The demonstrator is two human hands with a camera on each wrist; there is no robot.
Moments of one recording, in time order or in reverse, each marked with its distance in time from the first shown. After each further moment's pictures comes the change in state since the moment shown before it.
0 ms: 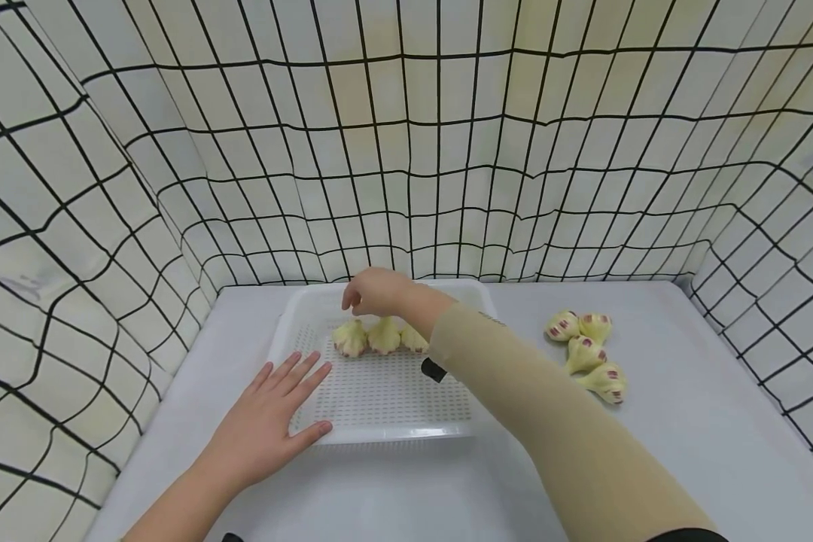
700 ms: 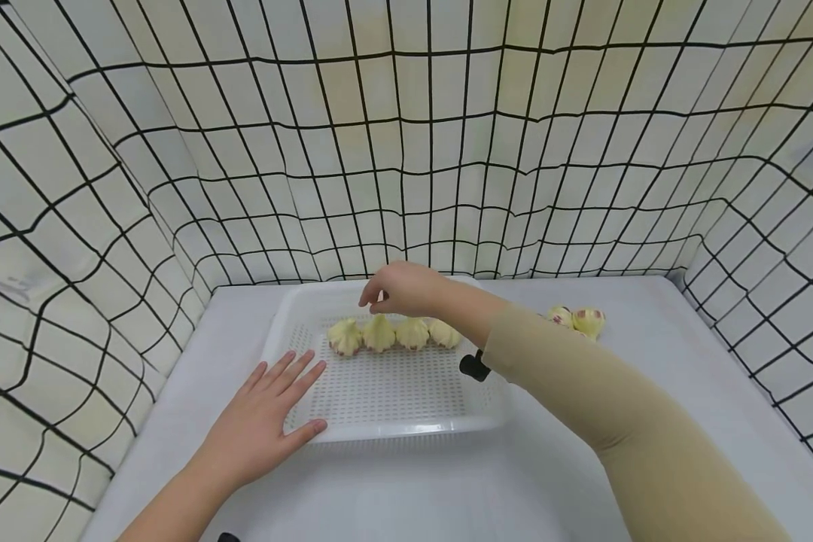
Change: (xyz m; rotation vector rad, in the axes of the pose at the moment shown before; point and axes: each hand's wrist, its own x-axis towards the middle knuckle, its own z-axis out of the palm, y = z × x) left_hand 0.001 0.001 -0.002 0.001 -0.052 -0.012; right_hand -0.063 0.013 -0.020 0.002 0.097 -0.109
